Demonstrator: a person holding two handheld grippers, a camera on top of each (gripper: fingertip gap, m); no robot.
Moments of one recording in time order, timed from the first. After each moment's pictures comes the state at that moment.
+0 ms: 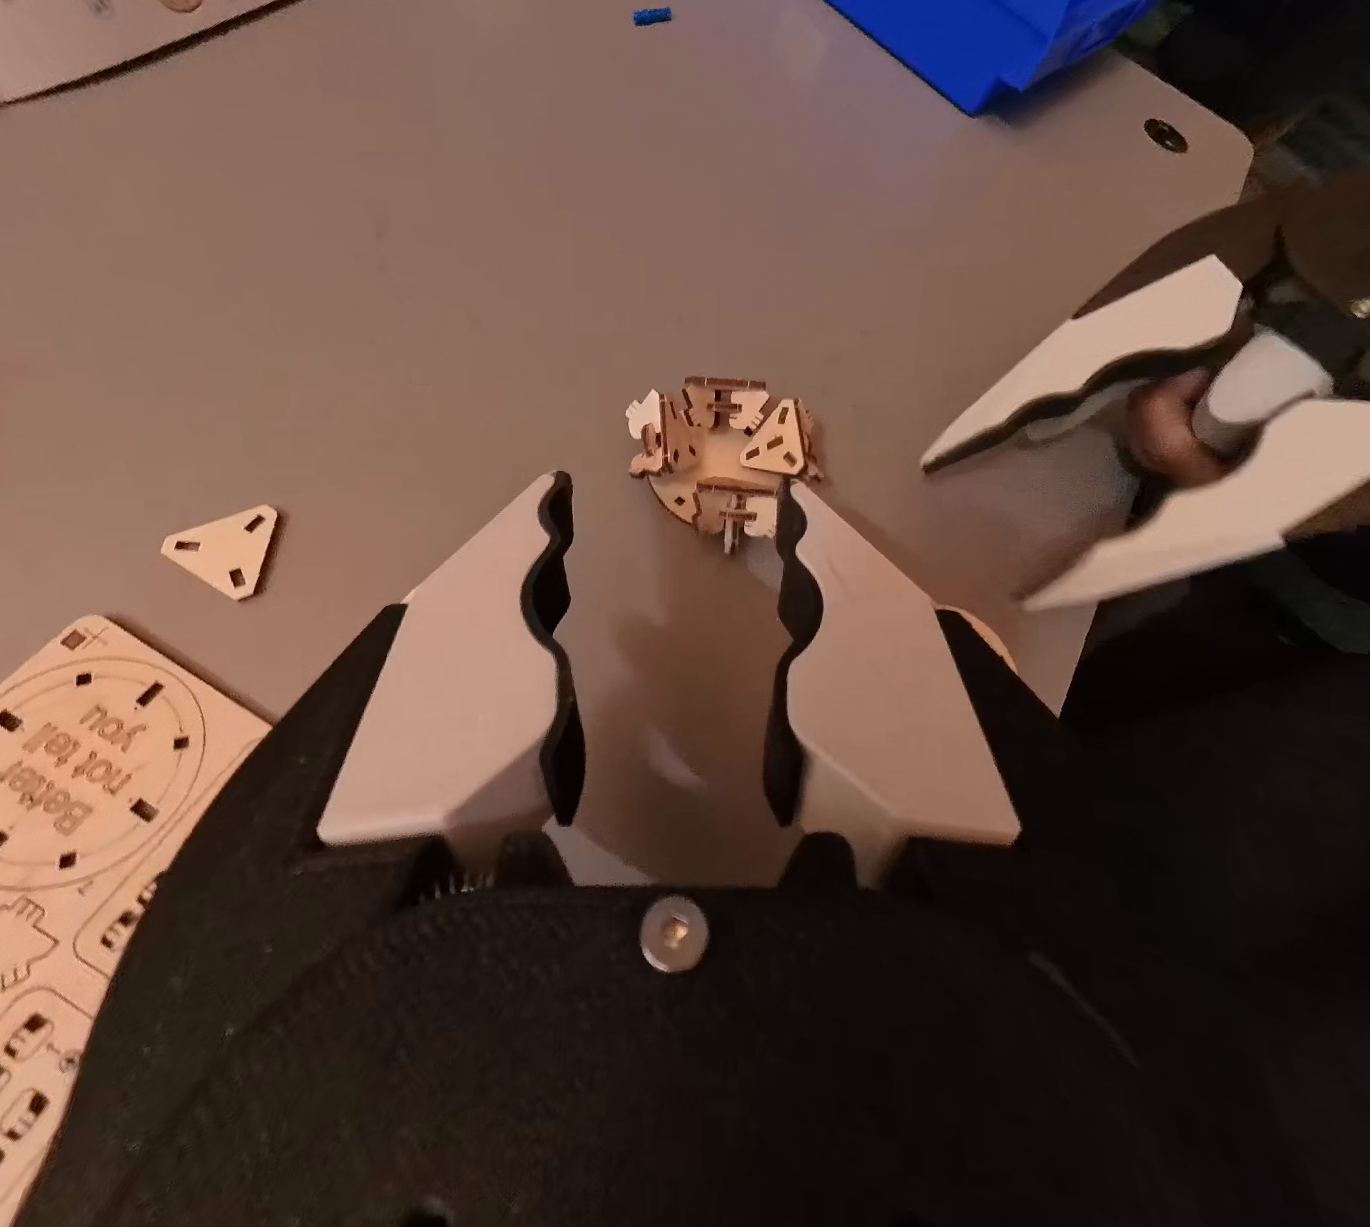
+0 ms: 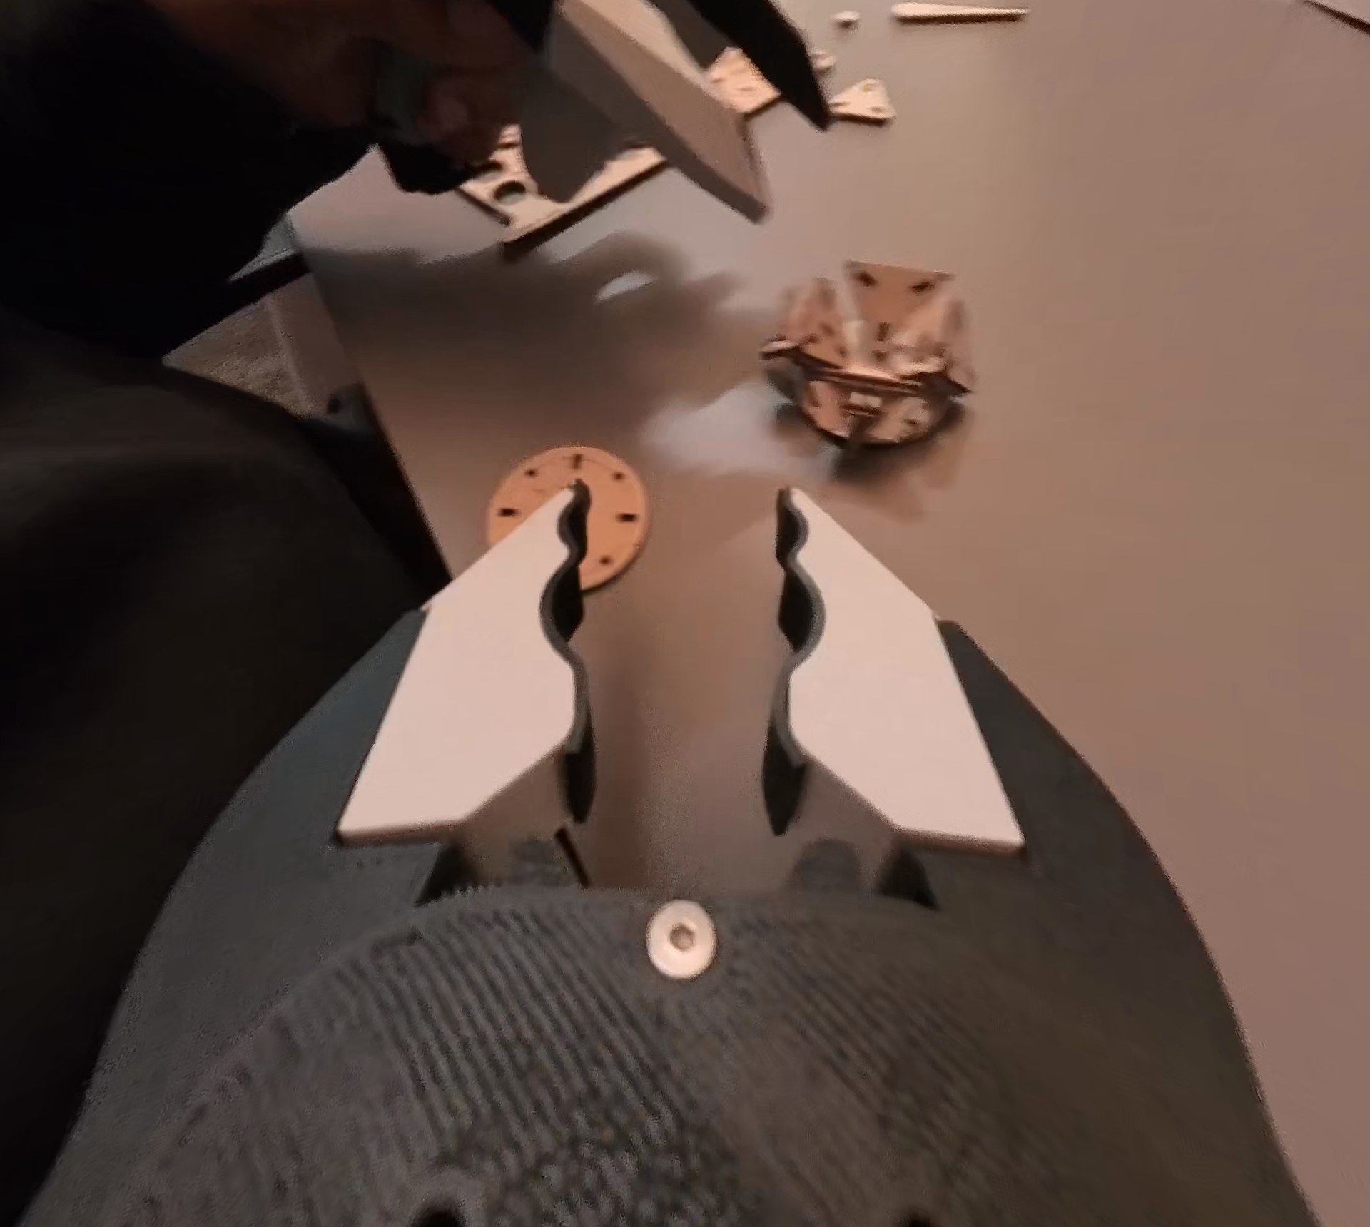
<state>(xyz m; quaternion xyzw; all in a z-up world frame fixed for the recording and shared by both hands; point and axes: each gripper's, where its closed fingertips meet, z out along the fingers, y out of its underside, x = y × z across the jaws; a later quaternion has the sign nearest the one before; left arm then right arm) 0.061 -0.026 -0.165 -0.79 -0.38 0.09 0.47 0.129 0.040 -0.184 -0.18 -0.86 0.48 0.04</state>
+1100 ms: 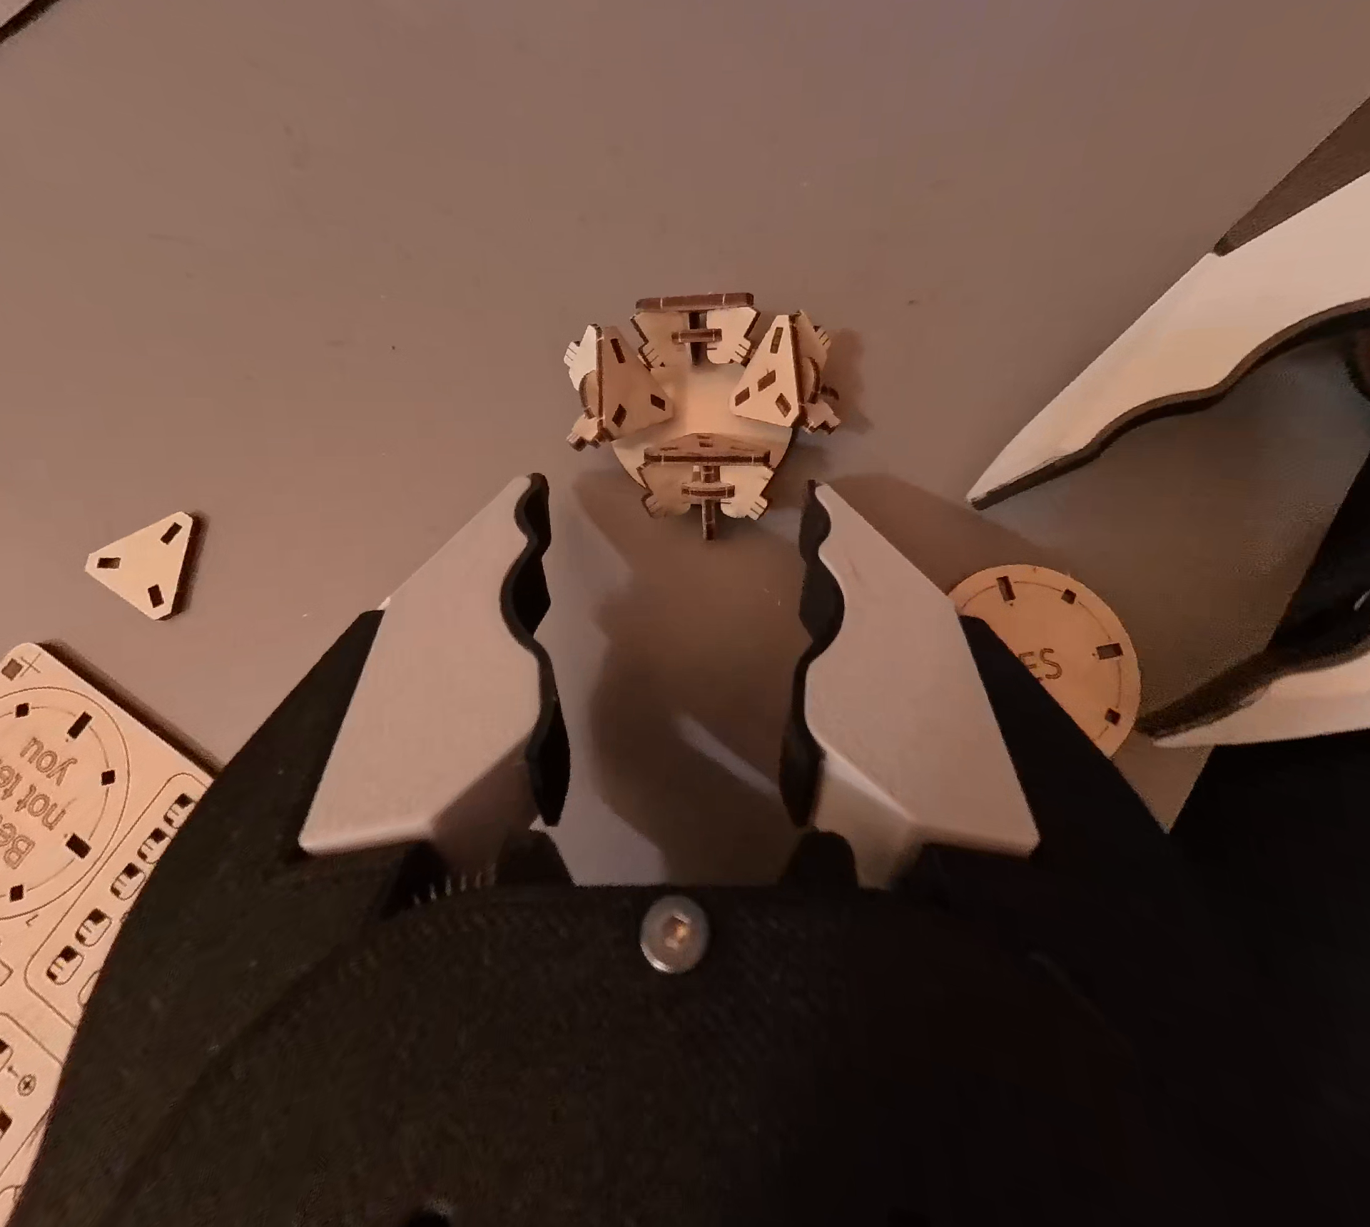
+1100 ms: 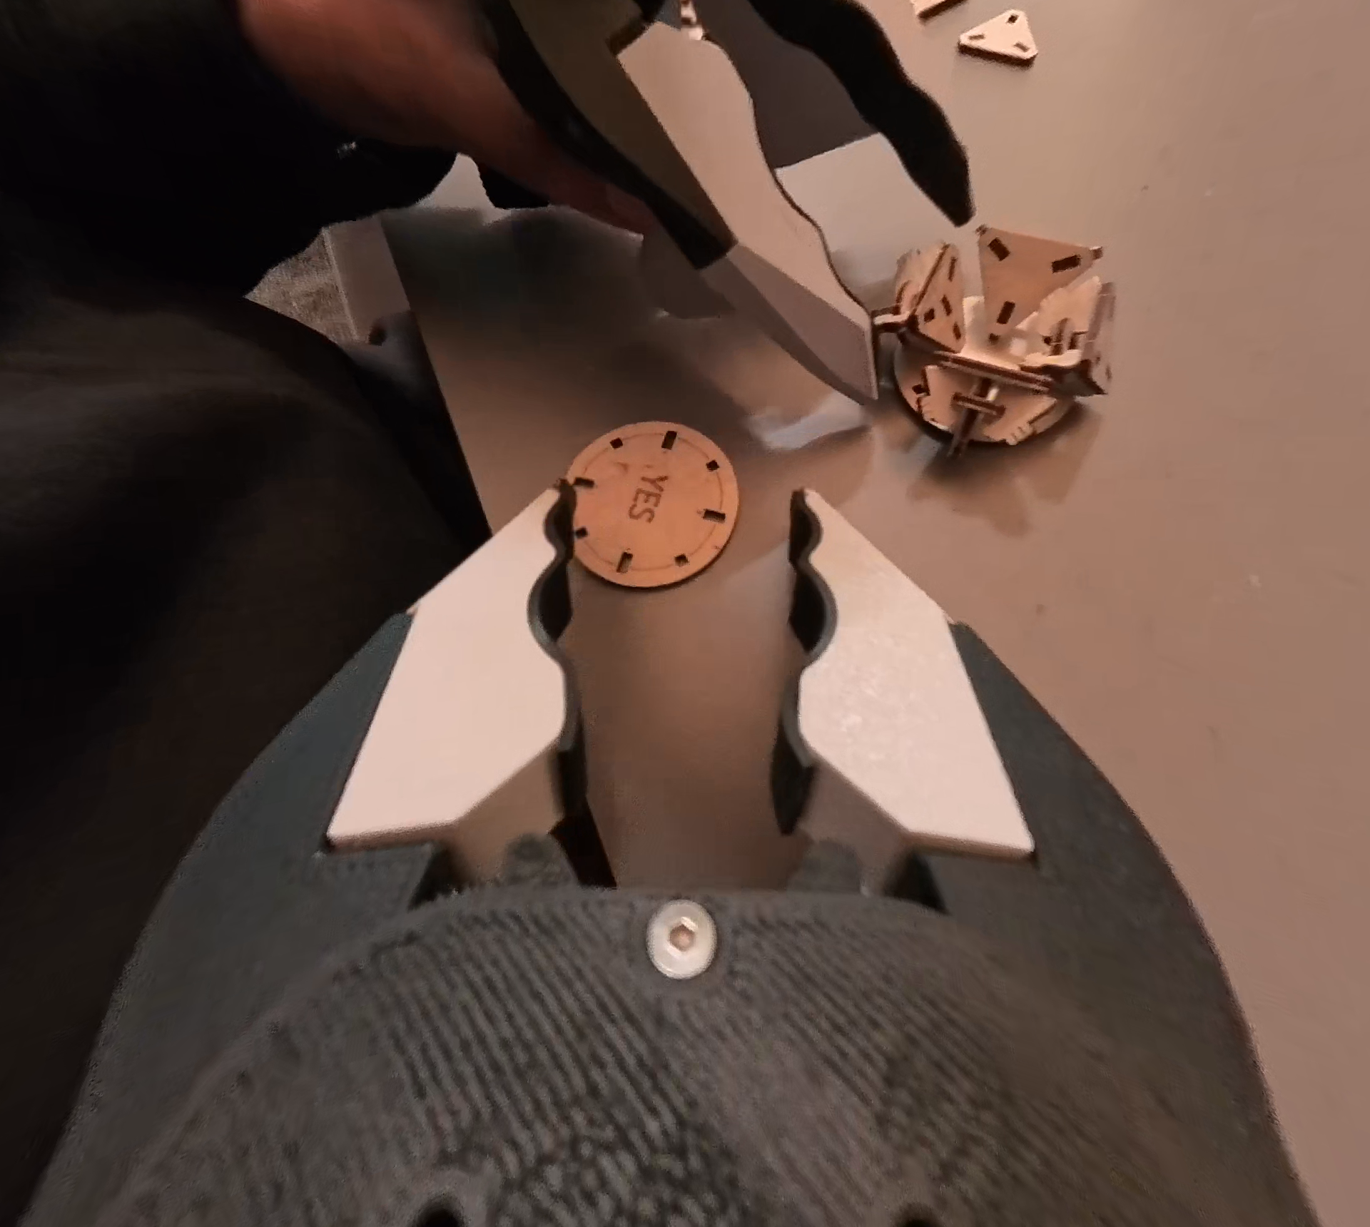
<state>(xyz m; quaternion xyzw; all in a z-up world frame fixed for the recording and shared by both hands) 0.064 -0.003 -0.209 -0.84 -0.36 0.17 0.36 0.150 0.027 -0.201 -0.13 -0.88 0.45 0.02</state>
